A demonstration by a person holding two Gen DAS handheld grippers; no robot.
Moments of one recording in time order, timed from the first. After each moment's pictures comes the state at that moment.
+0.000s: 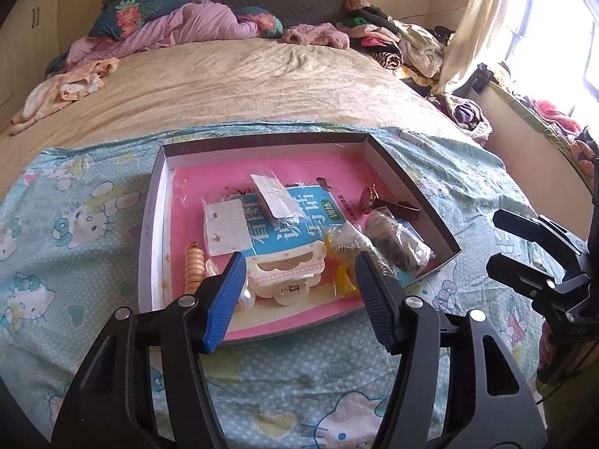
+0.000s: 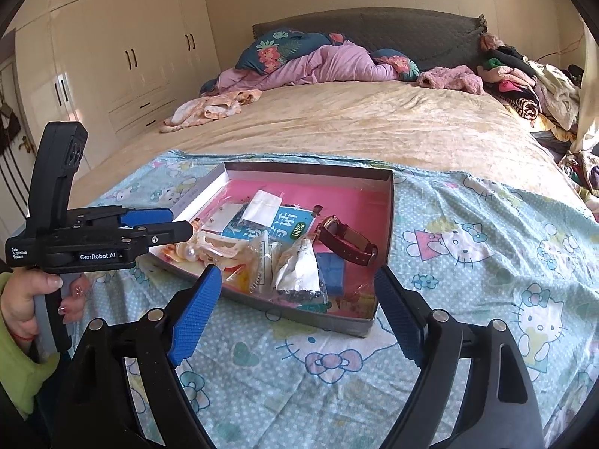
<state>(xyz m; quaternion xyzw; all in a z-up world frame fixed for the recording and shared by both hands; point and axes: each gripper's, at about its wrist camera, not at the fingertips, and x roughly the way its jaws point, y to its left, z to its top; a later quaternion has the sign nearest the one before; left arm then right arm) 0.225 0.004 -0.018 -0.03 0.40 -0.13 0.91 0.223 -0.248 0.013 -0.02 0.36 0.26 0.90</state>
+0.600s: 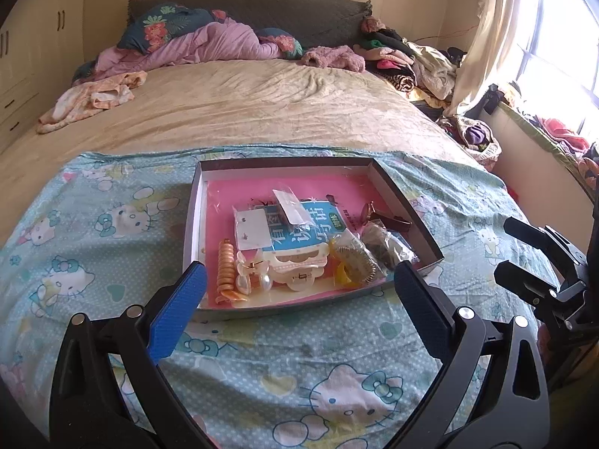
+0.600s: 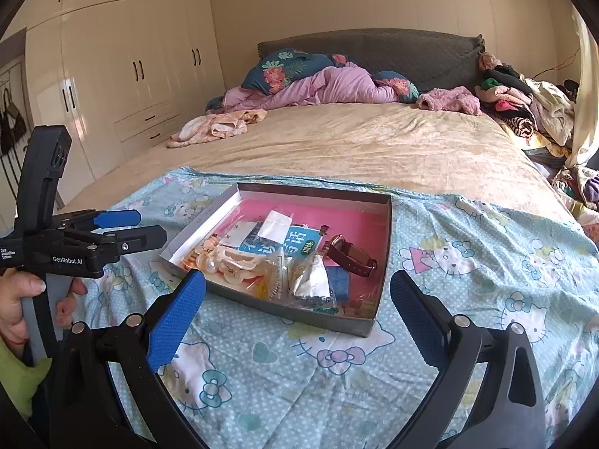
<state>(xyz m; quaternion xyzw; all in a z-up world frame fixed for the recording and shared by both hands) 0.177 0.015 0.024 -0.04 0.37 -0.09 0.92 0.187 -0.253 0.044 -0.02 0.31 0.26 0.91</state>
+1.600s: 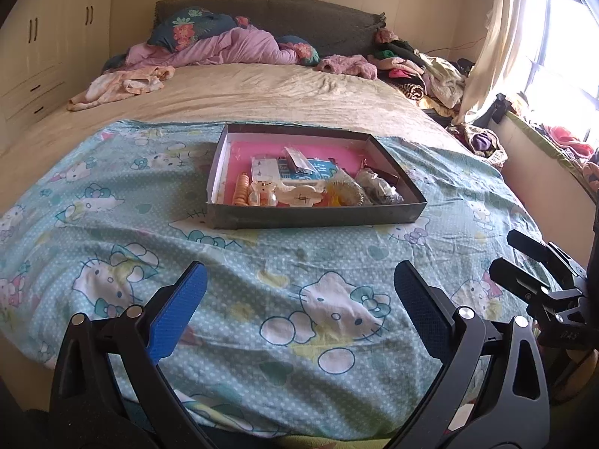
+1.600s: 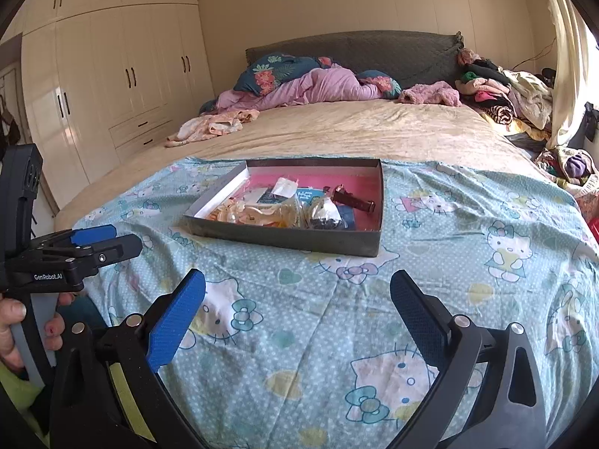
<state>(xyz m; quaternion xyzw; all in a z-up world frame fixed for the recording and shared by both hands) 0.070 0.004 -0.003 -0.05 0.35 -0.05 0.93 0.092 -0.261 0.015 0.00 0.32 0.23 0.92</state>
